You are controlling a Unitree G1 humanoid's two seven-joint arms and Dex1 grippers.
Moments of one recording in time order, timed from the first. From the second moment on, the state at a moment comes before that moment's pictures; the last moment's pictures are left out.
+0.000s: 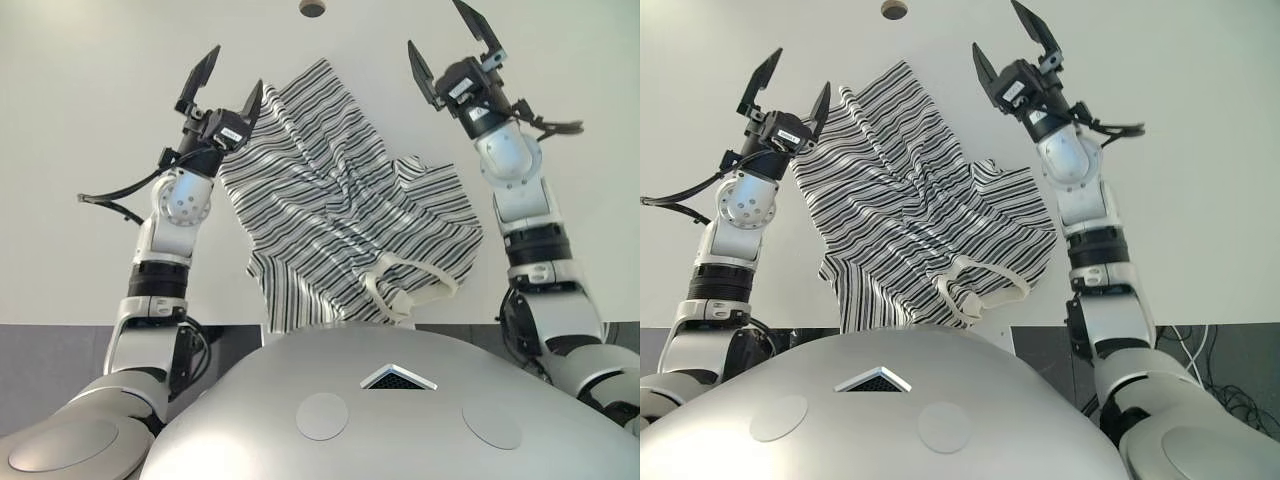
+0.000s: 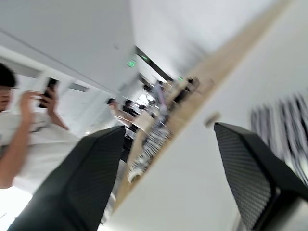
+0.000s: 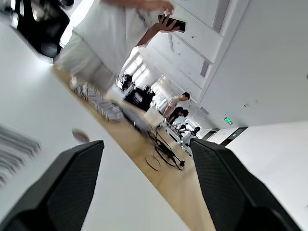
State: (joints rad) left arm -0.05 0.45 -0.03 0.29 0.44 -0.59 -0.09; right arm -0.39 -0.35 0.17 0.42 -0.40 -0.47 0.19
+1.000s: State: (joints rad) left arm -0.51 0.61 -0.39 0.97 0.75 -0.57 0.10; right arm -0.90 -0.19 0.45 1.32 -0.48 -0.27 0.23
